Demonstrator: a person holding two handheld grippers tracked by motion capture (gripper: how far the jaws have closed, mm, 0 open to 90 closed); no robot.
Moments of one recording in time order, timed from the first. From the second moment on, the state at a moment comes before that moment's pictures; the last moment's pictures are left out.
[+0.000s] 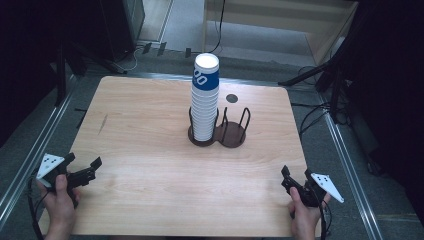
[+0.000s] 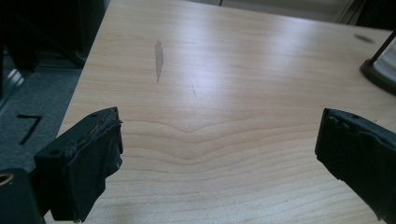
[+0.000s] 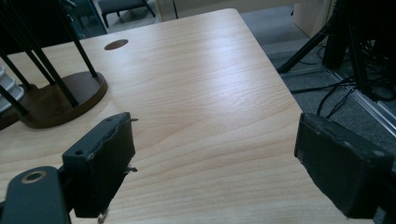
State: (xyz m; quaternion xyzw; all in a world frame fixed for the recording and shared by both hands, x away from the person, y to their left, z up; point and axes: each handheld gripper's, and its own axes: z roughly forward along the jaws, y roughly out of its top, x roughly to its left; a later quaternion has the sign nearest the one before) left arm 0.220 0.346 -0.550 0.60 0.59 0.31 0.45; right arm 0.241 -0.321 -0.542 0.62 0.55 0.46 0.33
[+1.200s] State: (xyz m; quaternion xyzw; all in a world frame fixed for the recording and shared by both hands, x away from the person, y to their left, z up) left arm 0.222 0.341 -0.551 0.60 0.57 0.31 0.46; right arm 0.254 -0.269 -0.507 0.56 0.59 0.44 0.36
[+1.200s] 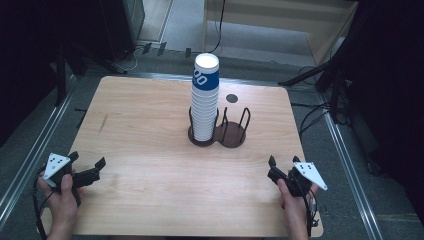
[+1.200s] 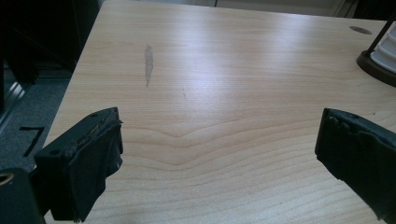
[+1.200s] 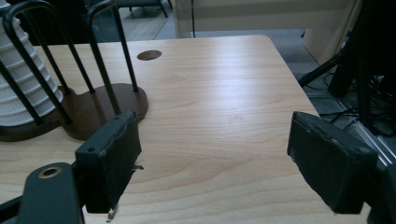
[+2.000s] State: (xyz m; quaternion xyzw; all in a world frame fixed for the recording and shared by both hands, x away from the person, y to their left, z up) left arm 0.222 0.340 -0.551 0.61 0.57 0.30 0.46; right arm 0.277 -0.231 -0.484 0.54 0.62 0.47 0.34
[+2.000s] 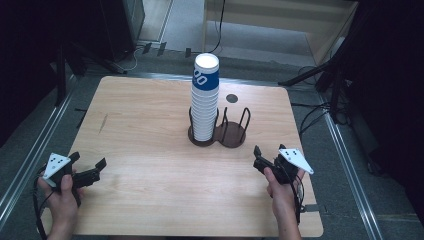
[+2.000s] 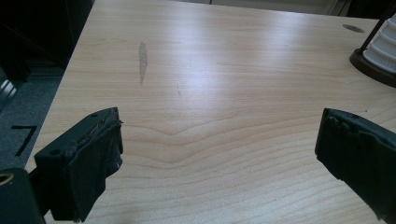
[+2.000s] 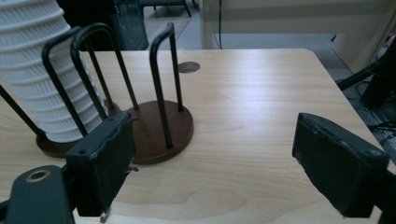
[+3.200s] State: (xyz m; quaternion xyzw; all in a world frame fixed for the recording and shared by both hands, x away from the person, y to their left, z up) left arm 0.222 0.339 -0.551 0.61 0.56 0.30 0.46; right arm 0.311 -0.152 -0.414 0.50 0.61 0.53 0.32
